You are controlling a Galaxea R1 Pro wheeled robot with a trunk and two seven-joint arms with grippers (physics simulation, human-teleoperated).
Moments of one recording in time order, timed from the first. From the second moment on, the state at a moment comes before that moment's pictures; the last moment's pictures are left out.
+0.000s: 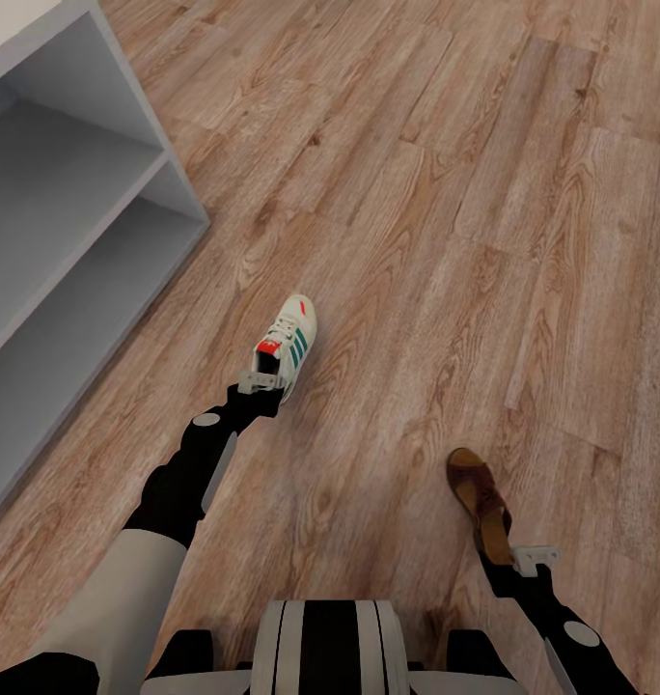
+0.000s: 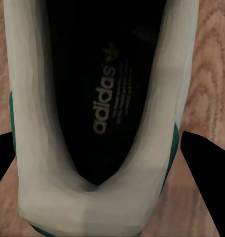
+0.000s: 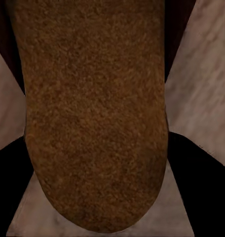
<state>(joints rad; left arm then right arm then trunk) -0.81 -0.08 -0.10 -1.07 -0.05 0.39 -0.12 -0.31 -0.16 -0.18 -0.80 0.06 -0.08 0.19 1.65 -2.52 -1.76</state>
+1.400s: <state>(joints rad) -0.81 -0.07 -0.11 -1.11 -0.06 0.40 -0.12 -0.31 -0.16 -0.18 -0.80 0.07 -0.08 0.19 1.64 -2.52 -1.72</state>
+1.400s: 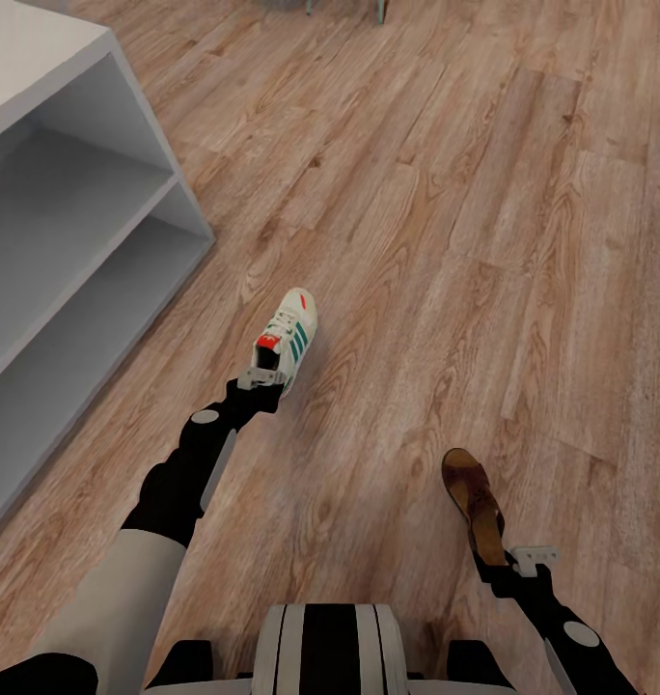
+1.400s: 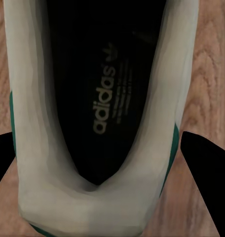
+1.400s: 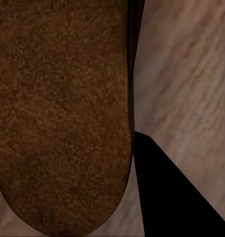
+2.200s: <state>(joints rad) -0.75 -0.05 -0.07 -1.09 -0.06 0.39 -0.10 -0.31 -0.16 -0.18 -0.80 0.07 -0.08 0.19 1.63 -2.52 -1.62</state>
